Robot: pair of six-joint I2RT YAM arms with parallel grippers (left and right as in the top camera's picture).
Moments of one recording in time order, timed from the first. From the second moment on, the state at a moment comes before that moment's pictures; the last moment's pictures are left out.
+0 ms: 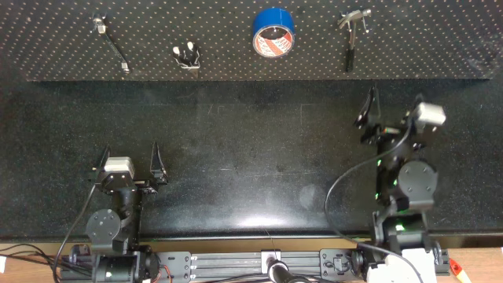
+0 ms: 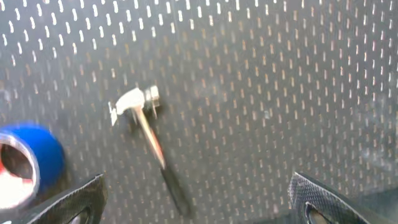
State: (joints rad) left arm 0.02 0.01 0.01 -0.07 -0.01 -0.01; right arm 0.04 0.63 0.30 0.35 0.18 0.18
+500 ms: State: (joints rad) left arm 0.02 0.01 0.01 -0.07 -0.01 -0.01; right arm 0.01 0.25 0.01 0.15 0.11 0.19
